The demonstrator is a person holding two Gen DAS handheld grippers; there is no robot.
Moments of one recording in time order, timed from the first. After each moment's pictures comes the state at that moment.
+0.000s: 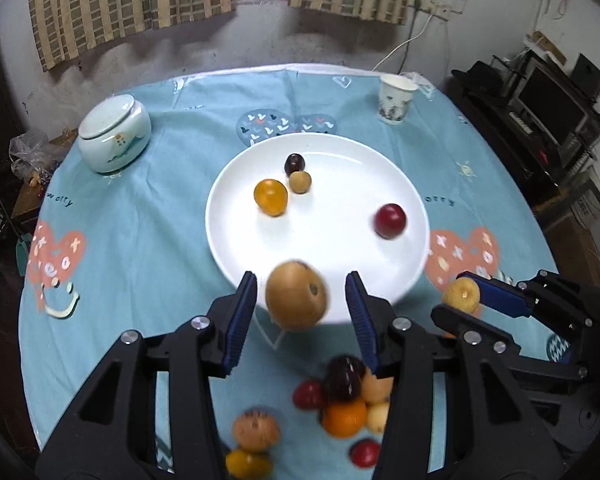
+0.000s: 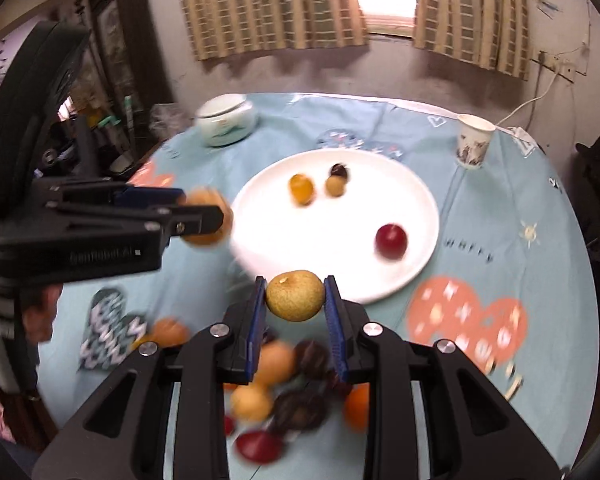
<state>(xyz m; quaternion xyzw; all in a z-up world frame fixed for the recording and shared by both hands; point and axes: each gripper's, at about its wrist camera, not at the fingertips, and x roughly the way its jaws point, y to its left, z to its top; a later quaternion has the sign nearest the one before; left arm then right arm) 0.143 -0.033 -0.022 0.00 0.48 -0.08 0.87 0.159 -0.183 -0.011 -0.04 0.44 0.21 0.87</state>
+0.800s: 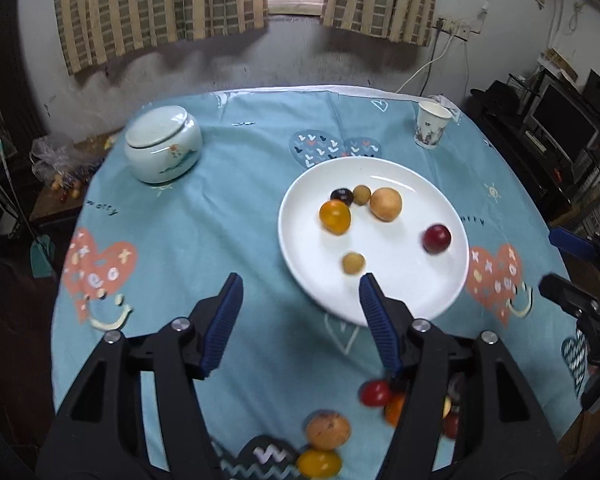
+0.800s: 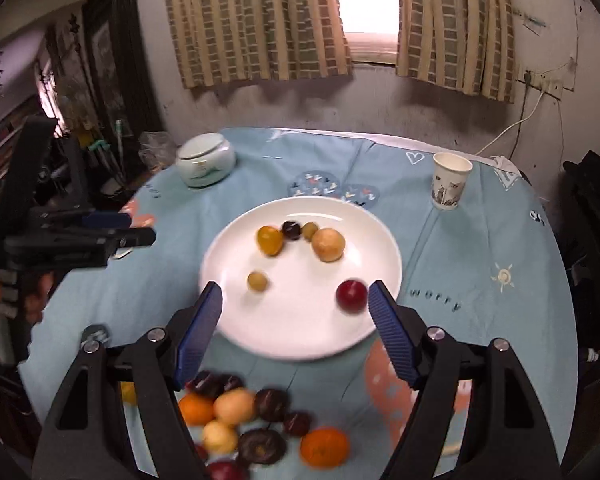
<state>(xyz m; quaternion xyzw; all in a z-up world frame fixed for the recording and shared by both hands) 0.117 0.039 0.006 0.01 0.45 -0.06 0.89 0.136 -0.213 0.030 -0.04 0.39 0.23 0.89</state>
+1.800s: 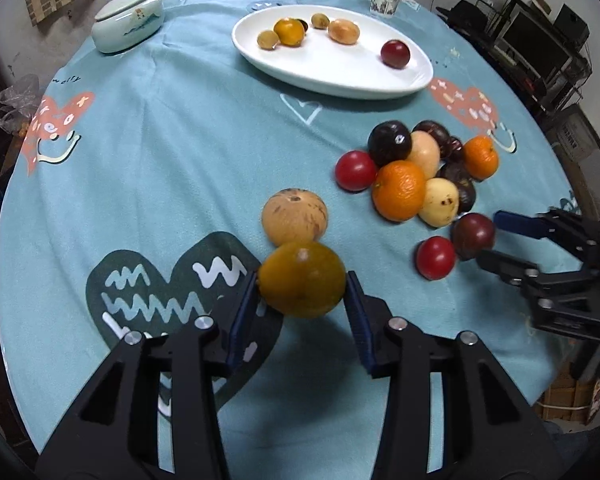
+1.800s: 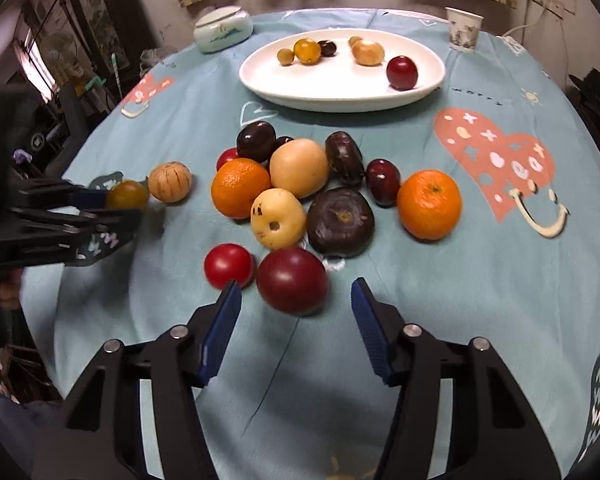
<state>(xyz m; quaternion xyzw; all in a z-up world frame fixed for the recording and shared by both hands) -0.005 0.031 -0.099 0.01 0.55 -0.12 0.83 0.036 -0.185 -0.089 -0.04 0.53 0.20 0.82</state>
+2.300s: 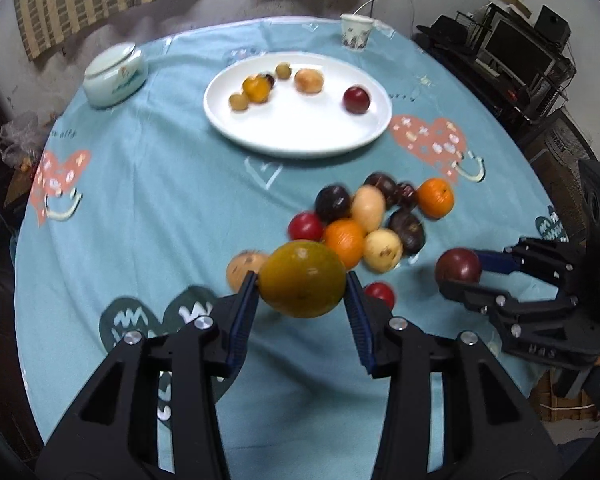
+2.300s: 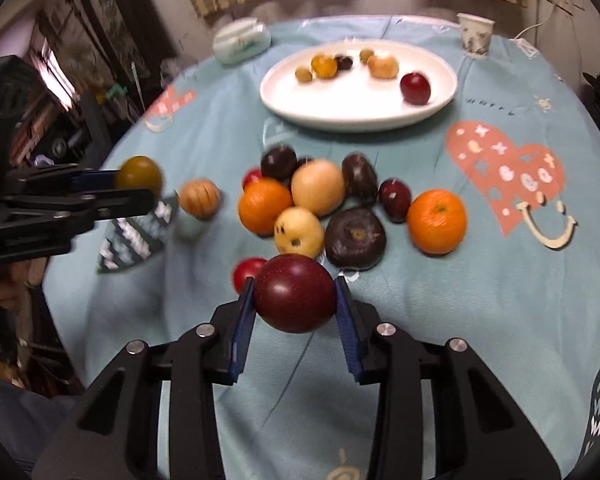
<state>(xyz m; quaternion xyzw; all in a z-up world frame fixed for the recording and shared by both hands) 0.001 -0.011 -0.046 0.03 0.50 -0.14 0.85 0.022 -0.202 -0.050 0.02 0.50 0.24 0.83</state>
